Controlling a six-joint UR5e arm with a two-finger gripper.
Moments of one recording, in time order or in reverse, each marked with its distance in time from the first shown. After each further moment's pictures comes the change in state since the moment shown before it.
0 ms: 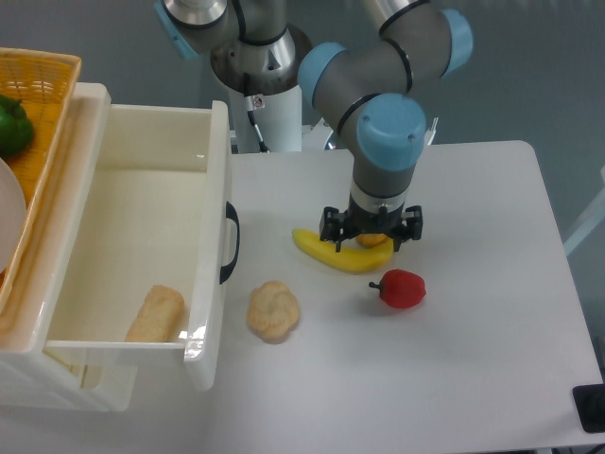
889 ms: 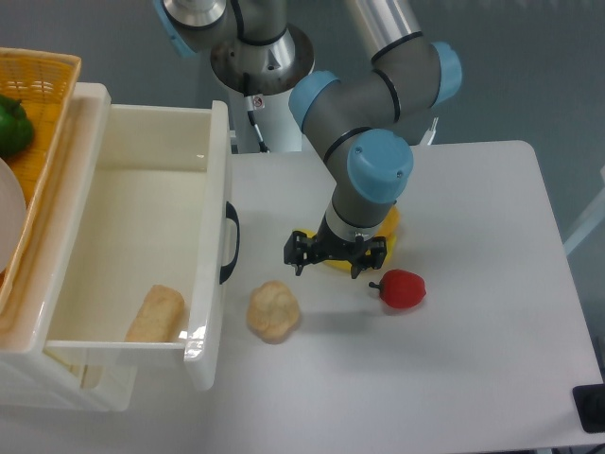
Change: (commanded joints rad) arm -0.040 -0.048 -0.003 -0.002 -0.092 -0.023
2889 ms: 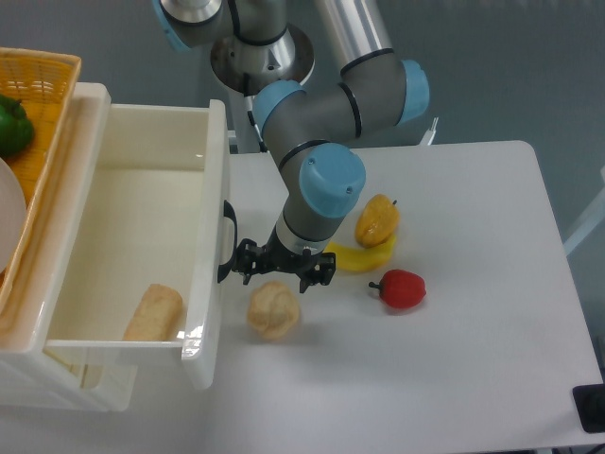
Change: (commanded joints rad) arm -0.084 0.014 0.006 -0.003 -0.086 -0.022
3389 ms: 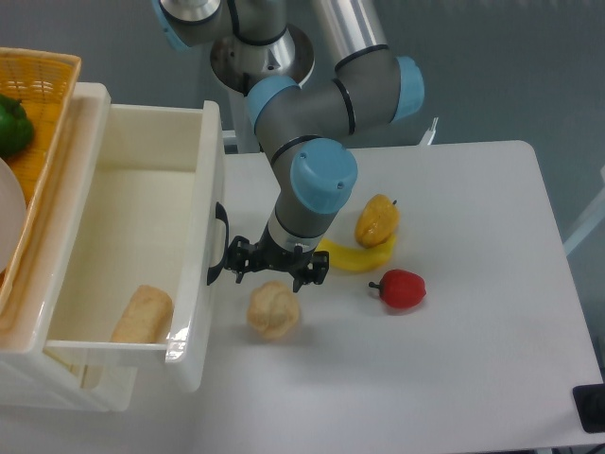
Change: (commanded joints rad) arm -0.023 0.009 0.000 0.000 -0.006 -0.014
